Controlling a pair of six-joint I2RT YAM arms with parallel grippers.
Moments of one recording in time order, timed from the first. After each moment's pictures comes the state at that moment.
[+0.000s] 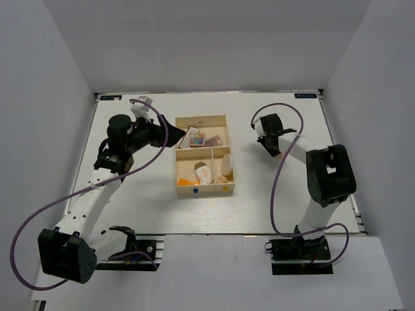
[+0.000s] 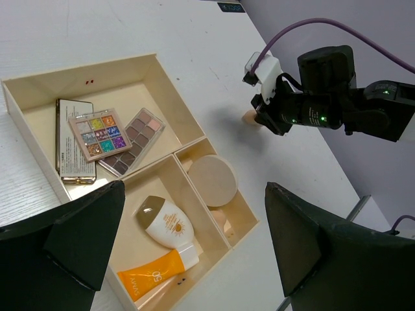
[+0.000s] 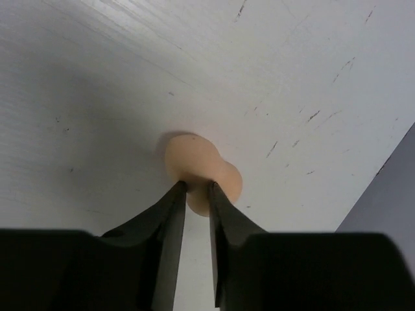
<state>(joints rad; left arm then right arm) -0.24 1.10 0.92 -0.04 0.49 -0.42 0.31 1.79 1.11 -0.37 0.31 -0.46</state>
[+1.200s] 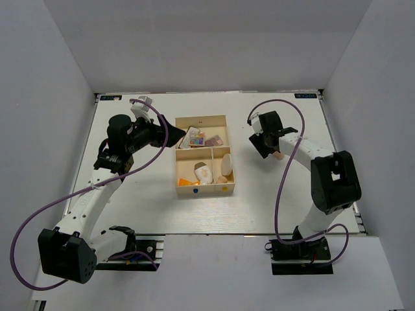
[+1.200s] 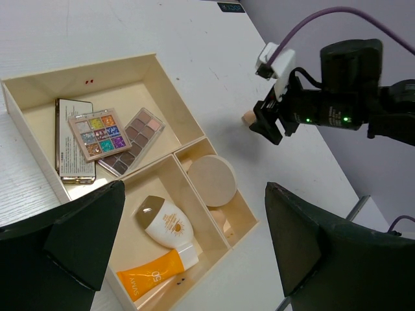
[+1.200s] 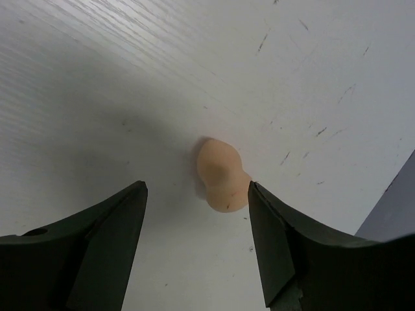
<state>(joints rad) -0.24 1.10 0.92 -0.04 0.49 -0.42 0.35 1.68 1.13 -0.40 0.20 -0.41</state>
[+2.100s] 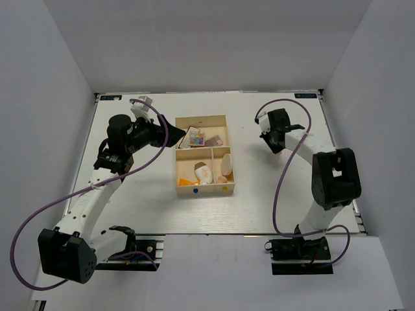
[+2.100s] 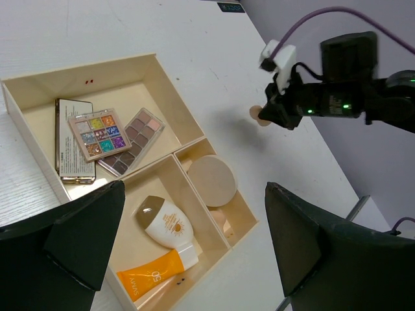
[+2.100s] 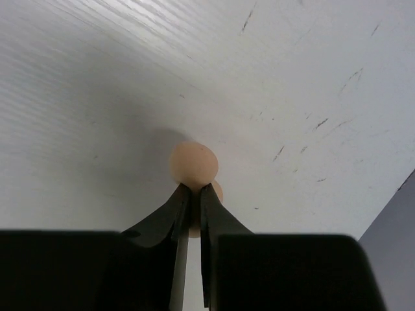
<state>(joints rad) -0.24 1.10 0.92 -0.04 0.49 -0.42 0.26 1.76 1.16 -0.43 0.17 -0.44</state>
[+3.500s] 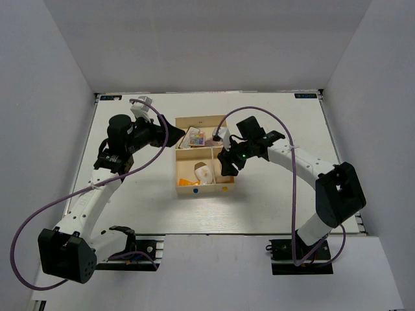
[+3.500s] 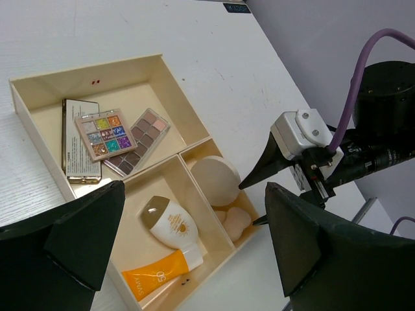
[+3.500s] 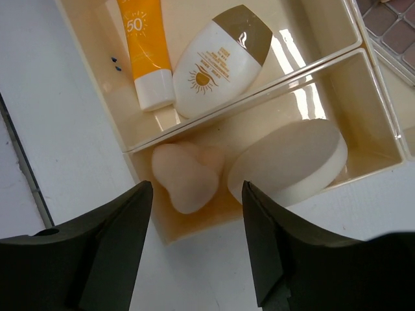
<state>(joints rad) -0.24 1.10 0.92 -0.04 0.48 -0.41 0.61 1.59 1.16 -0.56 -0.56 -0.43</state>
